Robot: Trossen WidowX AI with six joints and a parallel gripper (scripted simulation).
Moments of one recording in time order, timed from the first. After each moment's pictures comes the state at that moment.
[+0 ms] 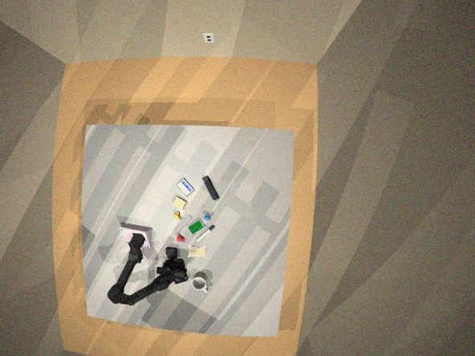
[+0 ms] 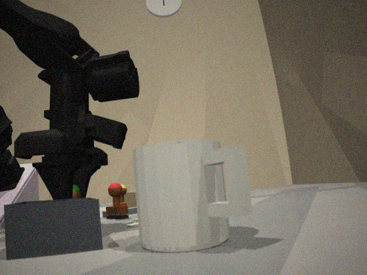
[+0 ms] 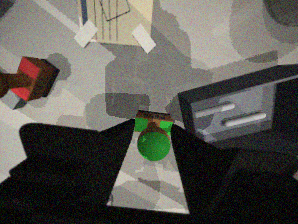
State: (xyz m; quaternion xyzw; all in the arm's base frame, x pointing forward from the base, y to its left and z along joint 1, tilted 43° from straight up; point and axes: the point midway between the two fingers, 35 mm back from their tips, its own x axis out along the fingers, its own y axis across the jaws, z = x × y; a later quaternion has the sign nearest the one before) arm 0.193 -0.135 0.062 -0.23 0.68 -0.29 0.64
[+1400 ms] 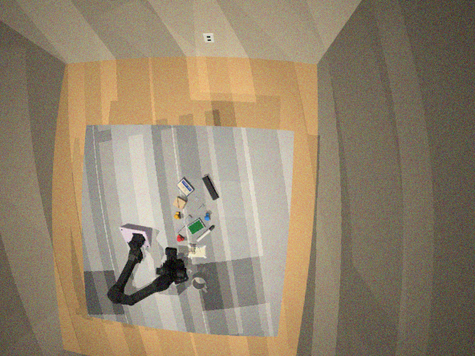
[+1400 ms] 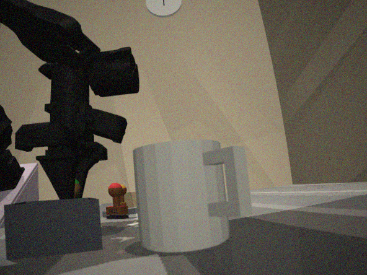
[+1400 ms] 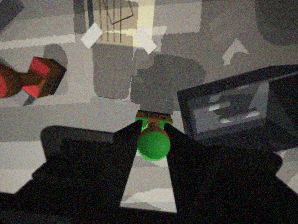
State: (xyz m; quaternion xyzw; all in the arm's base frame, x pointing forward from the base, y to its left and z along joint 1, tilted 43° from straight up) arm 0.193 -0.128 0.068 -0.23 0.68 -0.28 0.63
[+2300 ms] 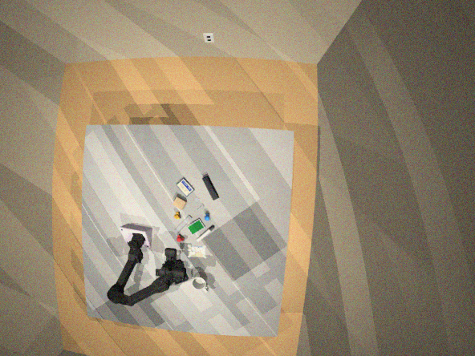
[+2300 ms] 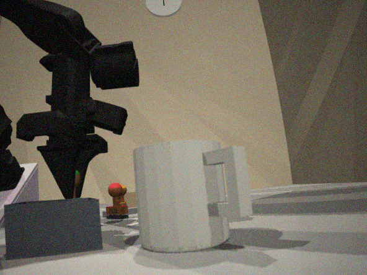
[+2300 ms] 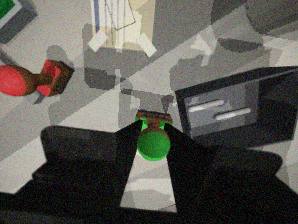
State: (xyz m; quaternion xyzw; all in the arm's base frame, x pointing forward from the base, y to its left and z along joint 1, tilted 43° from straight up) arm 0.196 -0.119 0.077 -0.23 0.68 -0.28 0.63
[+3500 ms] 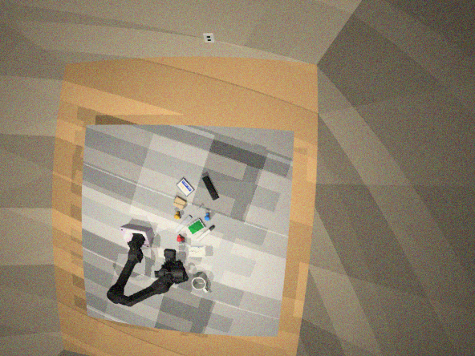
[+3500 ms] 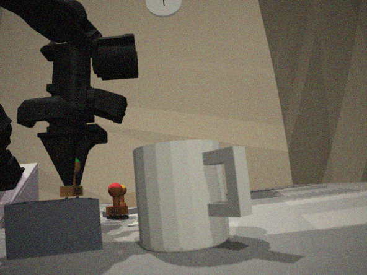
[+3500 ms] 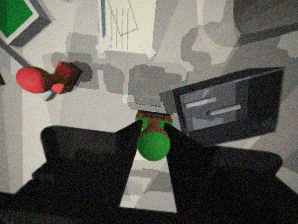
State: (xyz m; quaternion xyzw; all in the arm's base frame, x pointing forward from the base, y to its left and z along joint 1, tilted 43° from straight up) arm 0.198 -0.107 0.090 -0.23 0.68 -0.28 0.63
